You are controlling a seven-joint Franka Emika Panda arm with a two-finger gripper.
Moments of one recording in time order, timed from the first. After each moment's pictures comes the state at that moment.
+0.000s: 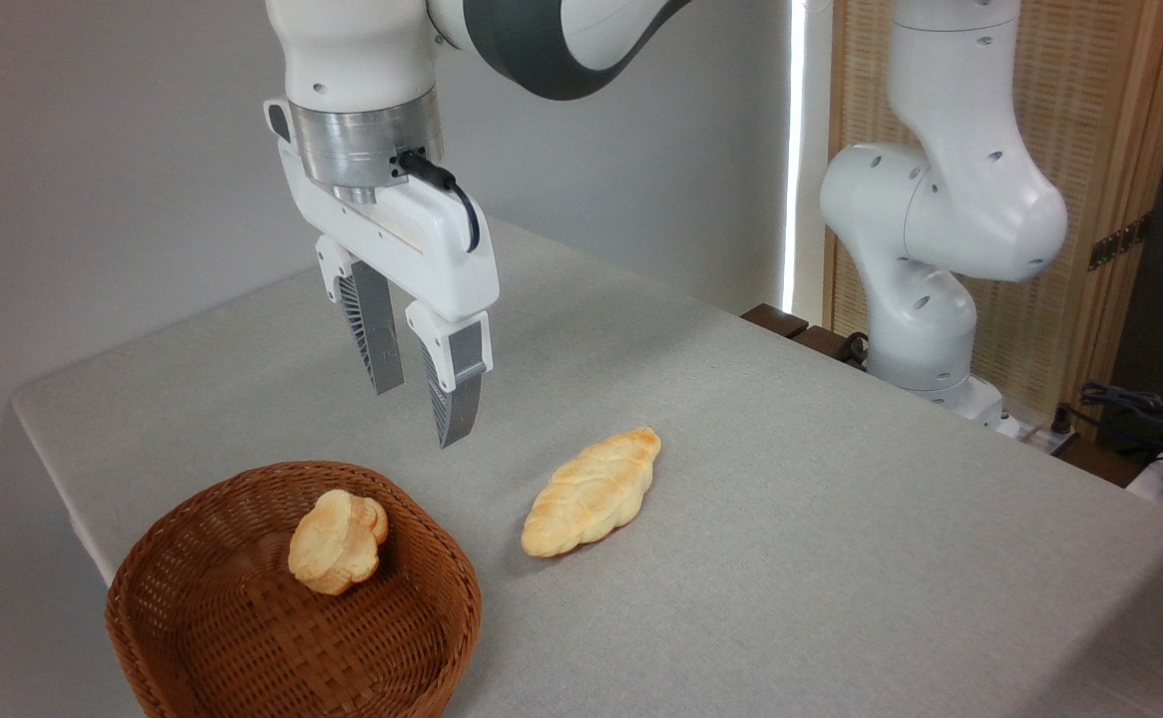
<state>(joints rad) 0.05 0.02 -0.11 -1.73 -0.12 1.79 0.71</state>
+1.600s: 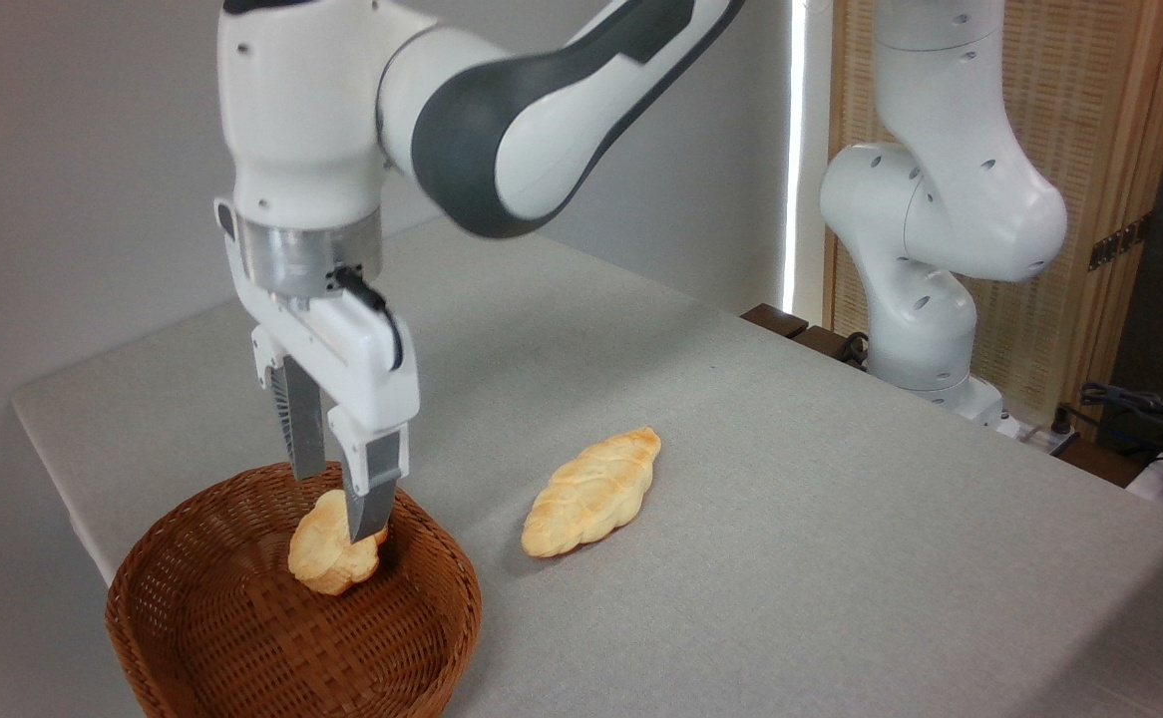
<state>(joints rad) 0.05 0.17 -0.15 -1.73 -0.12 2.06 0.71</state>
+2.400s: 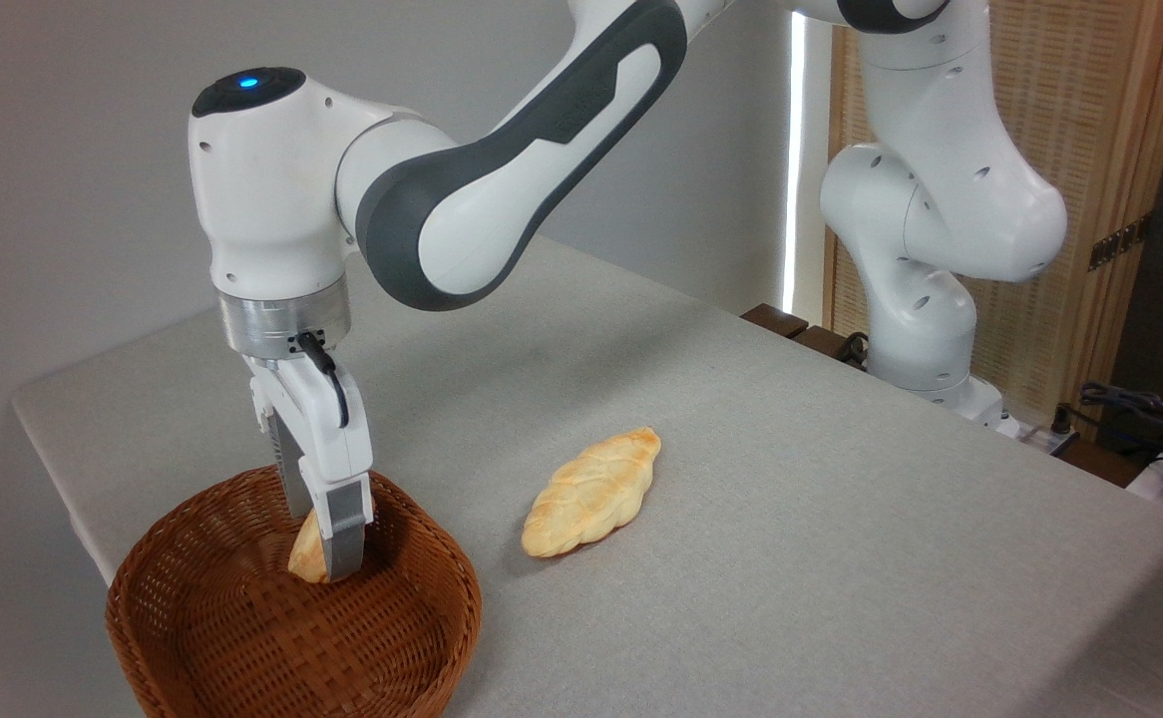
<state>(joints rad) 0.04 0.28 -0.24 -1.73 -0.01 2.15 0.71</state>
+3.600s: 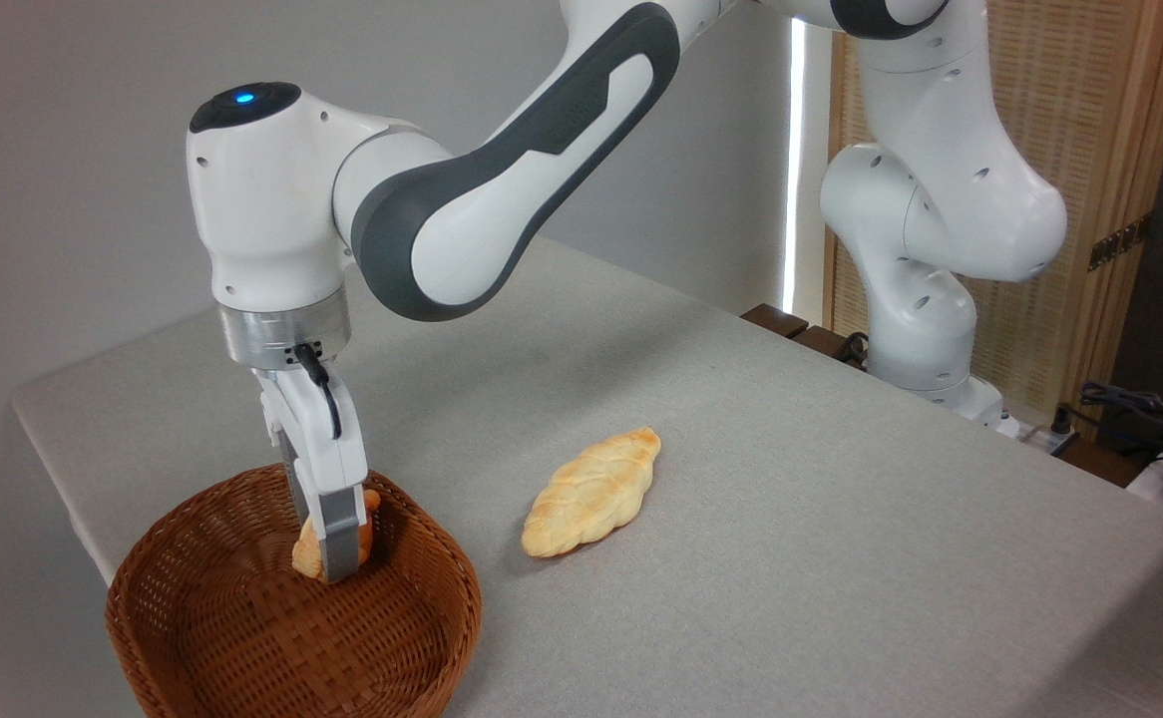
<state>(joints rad) 0.04 0.29 -0.24 -1.73 0.01 2.15 0.75</state>
